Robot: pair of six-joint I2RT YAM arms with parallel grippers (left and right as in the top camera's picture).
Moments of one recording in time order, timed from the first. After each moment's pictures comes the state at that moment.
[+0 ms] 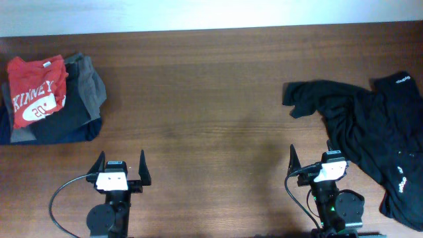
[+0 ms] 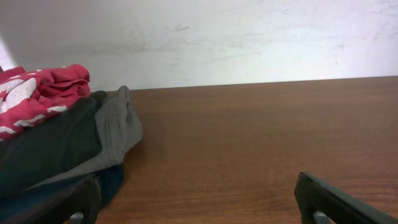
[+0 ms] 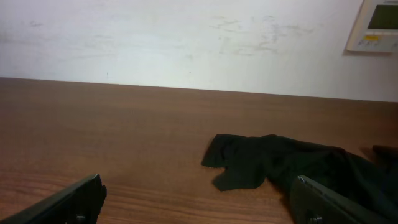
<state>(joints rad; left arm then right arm) 0.00 0.01 0.01 -0.08 -0.01 0.04 0.02 0.01 0.01 -0.07 -0.07 -0.03</state>
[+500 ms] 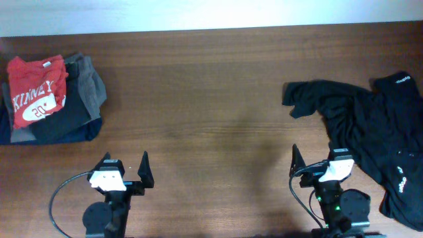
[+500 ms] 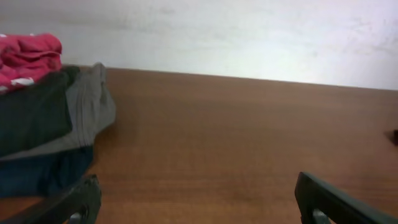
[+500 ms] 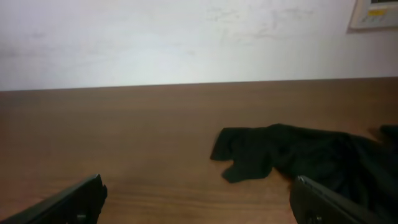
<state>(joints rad) 0.00 0.06 0.12 -0.21 0.06 -0.11 0.02 0.06 0.15 -0.21 -0.07 0.08</state>
